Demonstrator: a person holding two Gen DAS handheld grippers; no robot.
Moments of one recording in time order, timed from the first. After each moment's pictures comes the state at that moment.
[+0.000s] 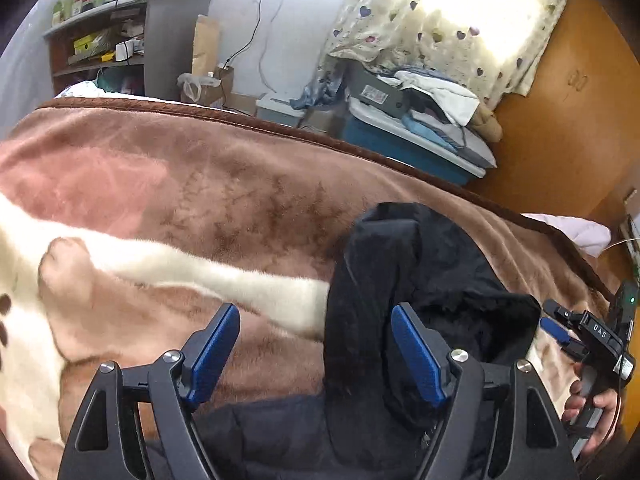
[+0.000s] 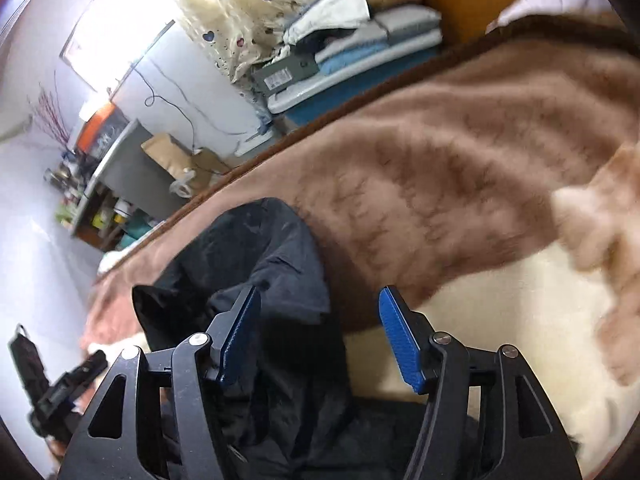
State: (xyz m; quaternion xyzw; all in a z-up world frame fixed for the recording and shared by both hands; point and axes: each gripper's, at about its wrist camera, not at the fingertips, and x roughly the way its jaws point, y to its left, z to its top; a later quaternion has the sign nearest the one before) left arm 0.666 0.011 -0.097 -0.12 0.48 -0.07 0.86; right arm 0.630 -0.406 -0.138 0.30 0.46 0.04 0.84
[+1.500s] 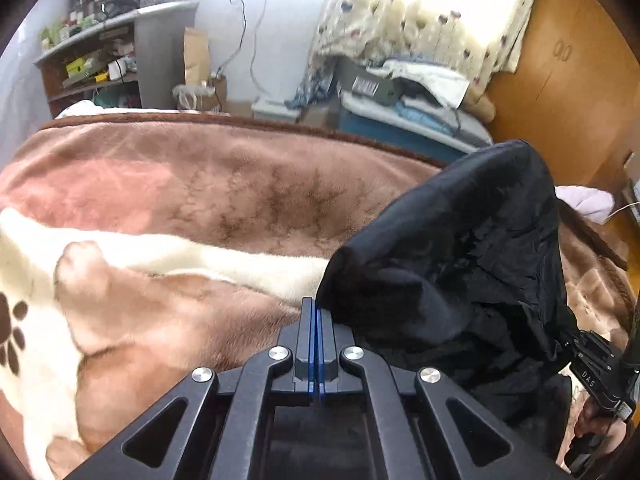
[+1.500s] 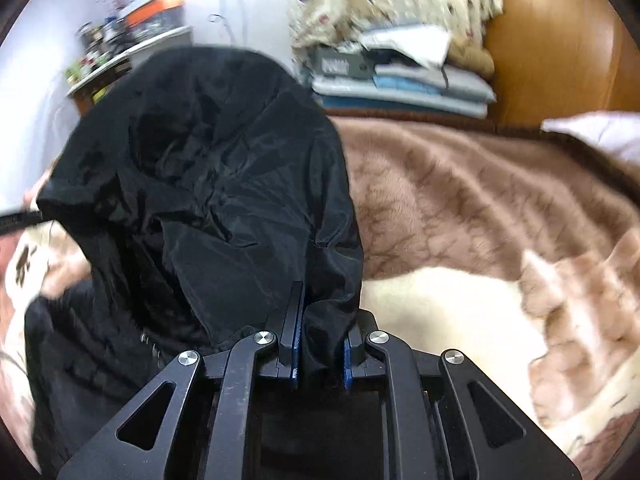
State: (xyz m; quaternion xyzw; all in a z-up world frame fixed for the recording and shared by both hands) left arm 0.617 0.005 -0.085 -0.08 0.46 -0.08 0.88; right arm 0.555 -0.330 -0.118 0.00 0.44 0.05 0.90
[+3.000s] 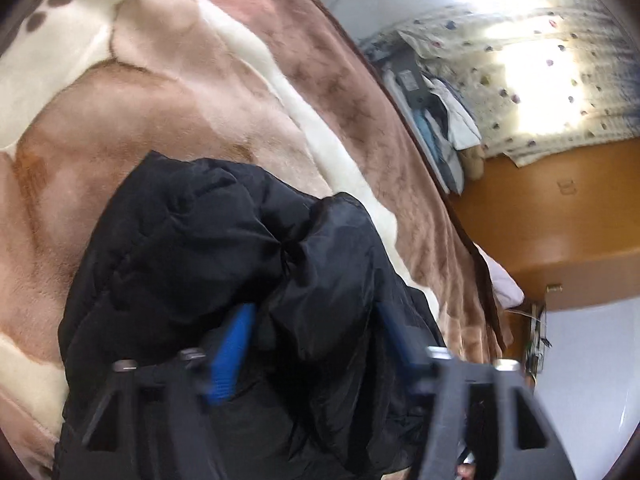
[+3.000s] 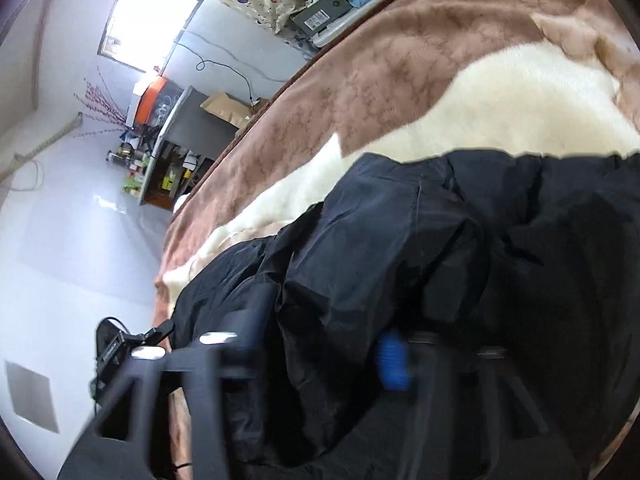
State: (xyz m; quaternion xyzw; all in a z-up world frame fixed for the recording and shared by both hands) left arm 0.510 0.078 -0.157 -0.41 0.53 -0.09 0.74; right arm 0.489 -0.347 -0.152 0.36 0.47 0.14 0.79
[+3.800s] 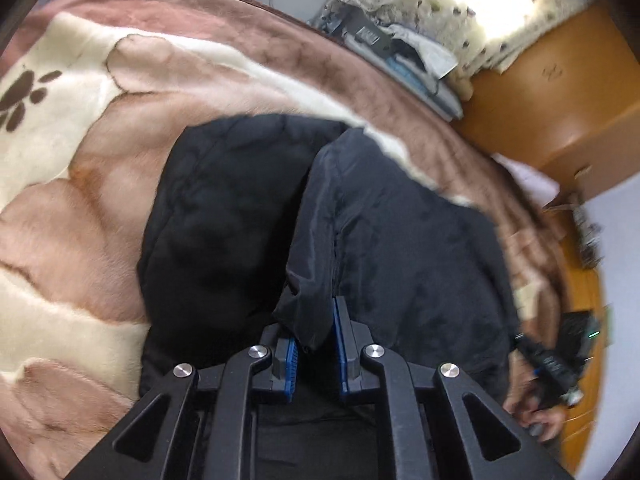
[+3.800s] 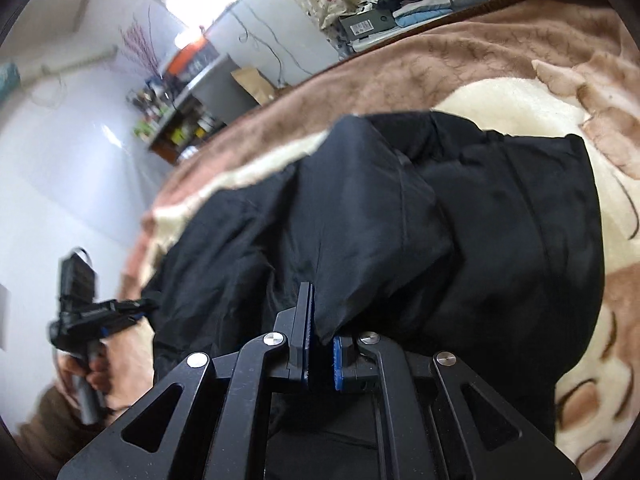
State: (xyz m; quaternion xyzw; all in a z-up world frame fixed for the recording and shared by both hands) left arm 0.422 0.058 -0.143 -0.21 0.55 -0.13 0.80; right arm 0.391 -0.335 -0.147 0.23 0.46 0.17 0.84
